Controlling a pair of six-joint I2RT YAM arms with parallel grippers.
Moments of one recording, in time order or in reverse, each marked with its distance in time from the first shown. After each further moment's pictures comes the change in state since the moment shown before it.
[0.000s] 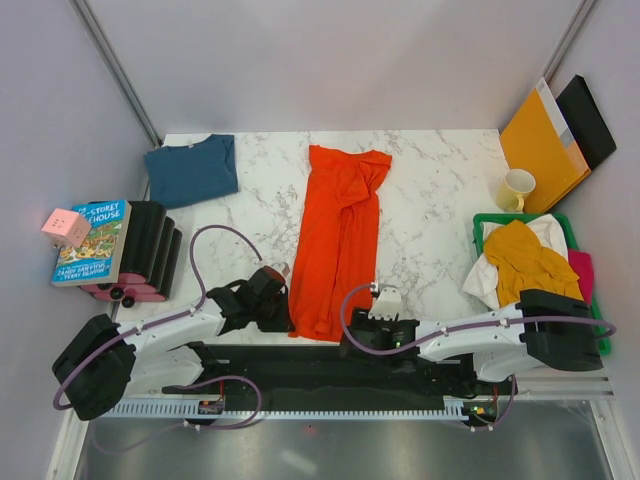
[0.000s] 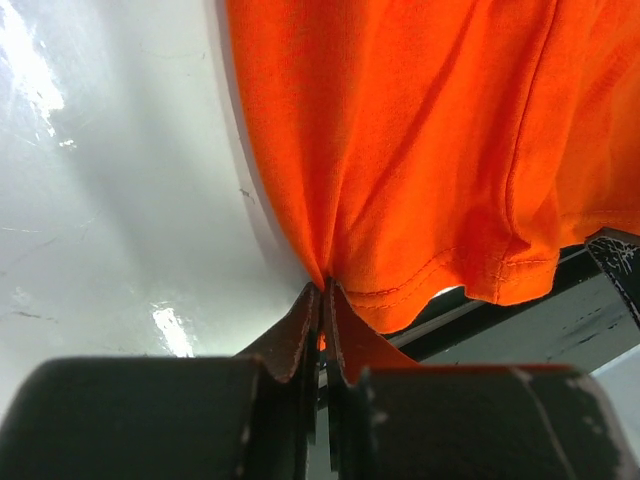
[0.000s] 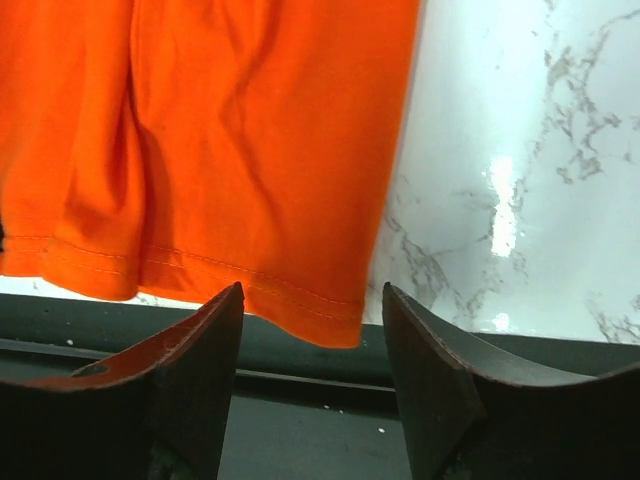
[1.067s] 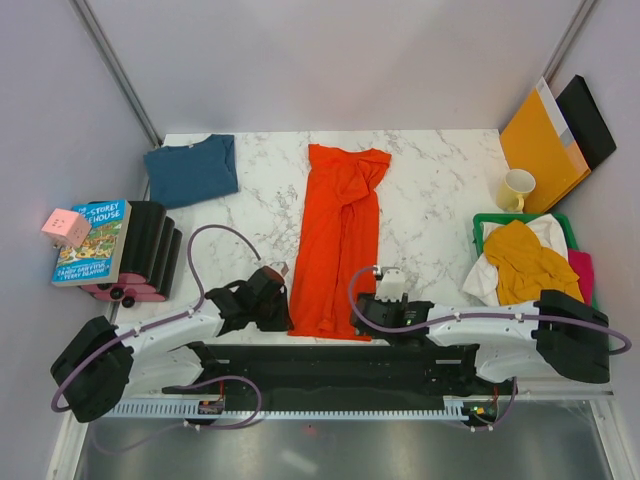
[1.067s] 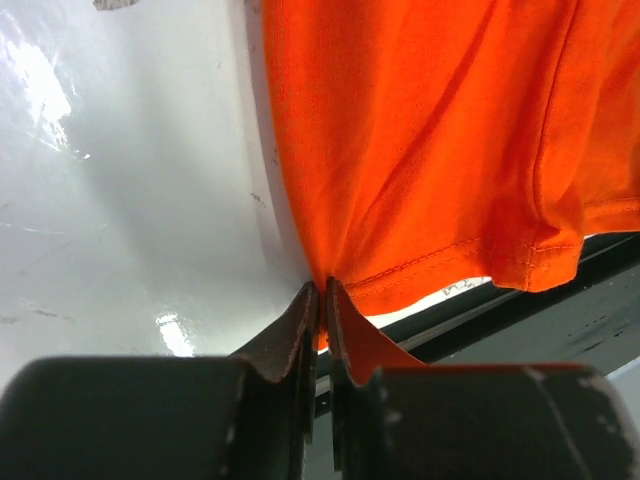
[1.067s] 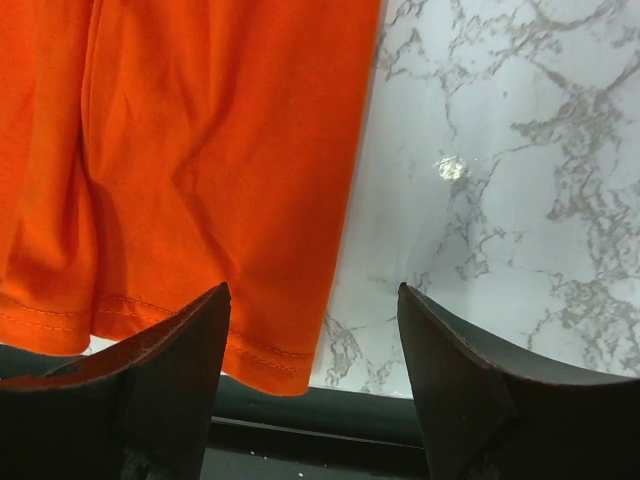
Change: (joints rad) left arm 0.000 -0.006 0.002 0.000 -0.023 0.004; right arm -0.216 -0.086 -0.027 0.004 -0.103 -0.312
